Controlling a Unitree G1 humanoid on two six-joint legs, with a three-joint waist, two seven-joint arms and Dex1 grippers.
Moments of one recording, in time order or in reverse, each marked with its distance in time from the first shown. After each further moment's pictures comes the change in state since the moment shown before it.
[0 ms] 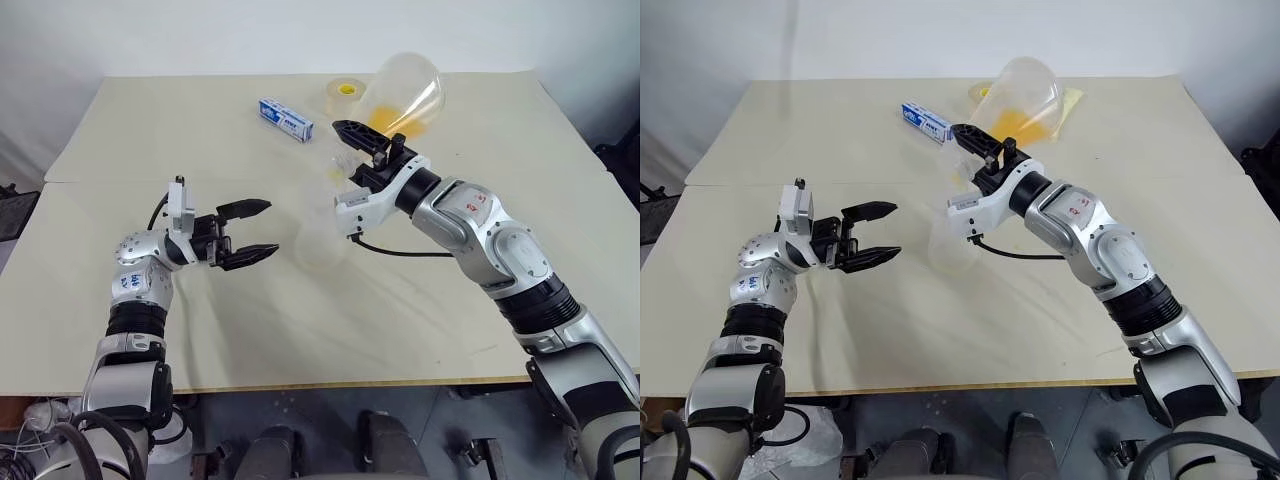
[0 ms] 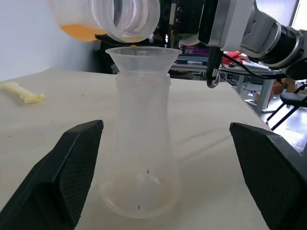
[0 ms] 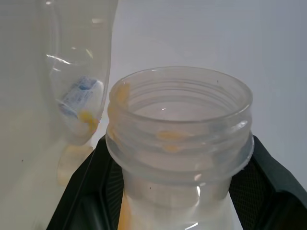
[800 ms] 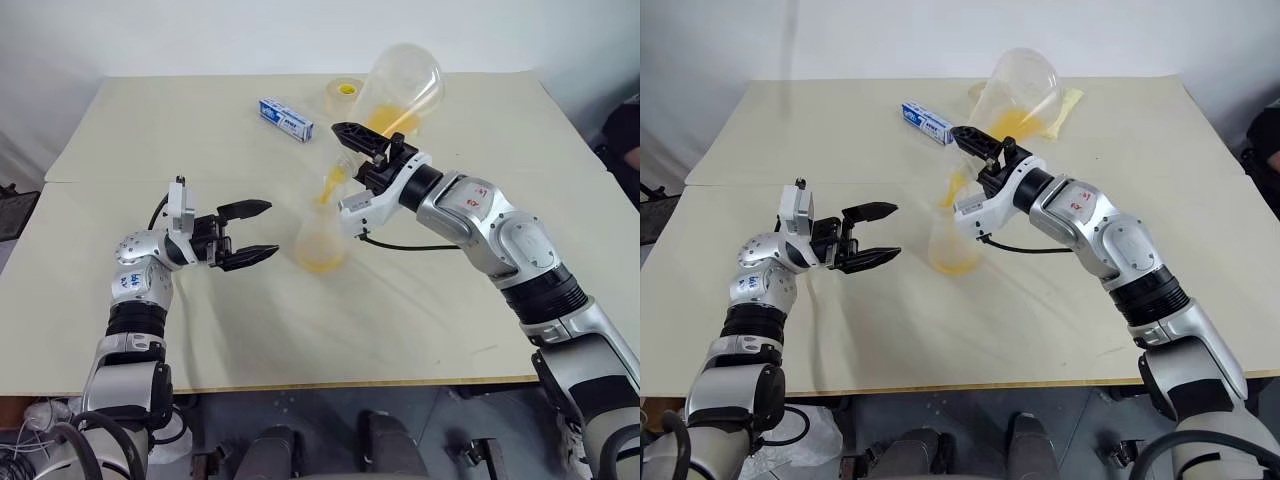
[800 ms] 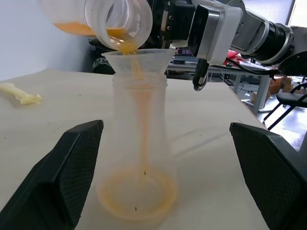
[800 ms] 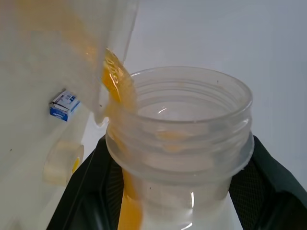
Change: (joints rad) left arm 0.000 0.000 0.000 -0.003 0.000 0.010 -0.009; right arm -0.039 -0.027 0.000 0.076 -0.075 -0.108 -0.044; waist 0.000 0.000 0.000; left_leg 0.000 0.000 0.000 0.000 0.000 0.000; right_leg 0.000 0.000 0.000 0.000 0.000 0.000
